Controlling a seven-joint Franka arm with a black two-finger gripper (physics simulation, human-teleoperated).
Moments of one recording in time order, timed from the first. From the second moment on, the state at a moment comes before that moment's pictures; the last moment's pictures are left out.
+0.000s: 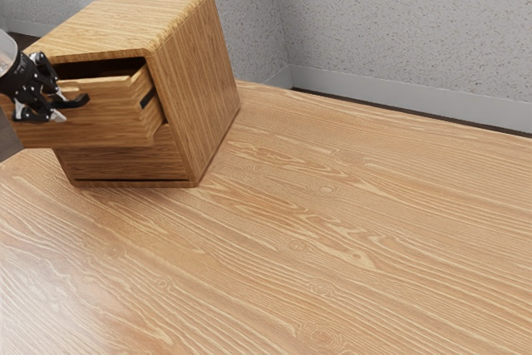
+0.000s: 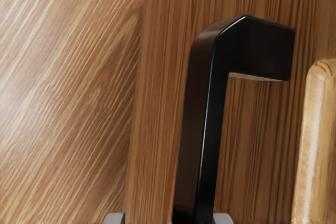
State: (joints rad) arm 1.82 -0.18 -1.07 -1.70 -0.35 2.11 -1.29
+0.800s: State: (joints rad) arm 1.92 -0.33 -1.07 -1.76 -0.51 2.07 -1.22
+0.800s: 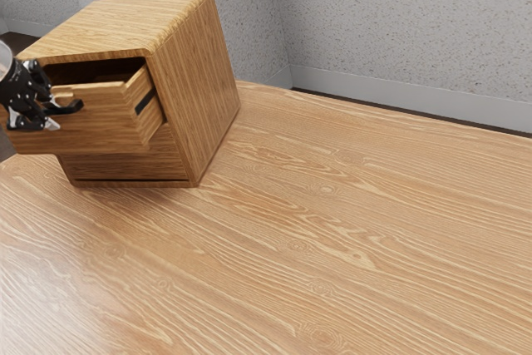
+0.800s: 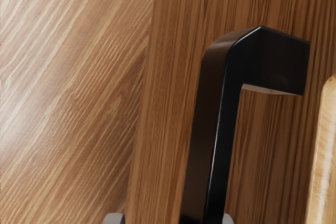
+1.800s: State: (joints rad) arm 2.02 -0.60 -1.00 -1.84 -0.75 1.93 -1.11
